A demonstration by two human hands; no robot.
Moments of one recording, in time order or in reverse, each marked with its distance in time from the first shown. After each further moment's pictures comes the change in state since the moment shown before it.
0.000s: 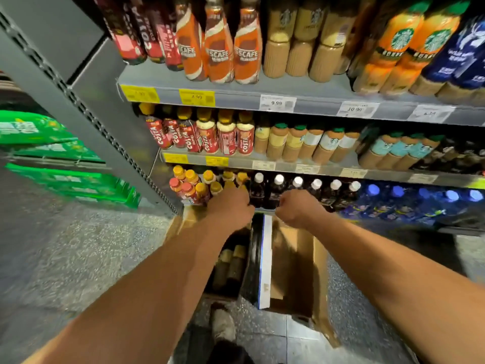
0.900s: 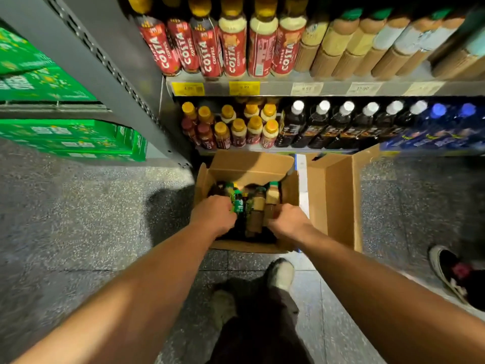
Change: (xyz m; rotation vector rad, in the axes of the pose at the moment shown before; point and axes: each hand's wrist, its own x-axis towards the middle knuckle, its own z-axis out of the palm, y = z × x) left_hand -0.014 -0.196 0.113 0.011 -0.314 -0.124; right_hand 0.011 -0.085 0.210 0.392 -0.229 0.349
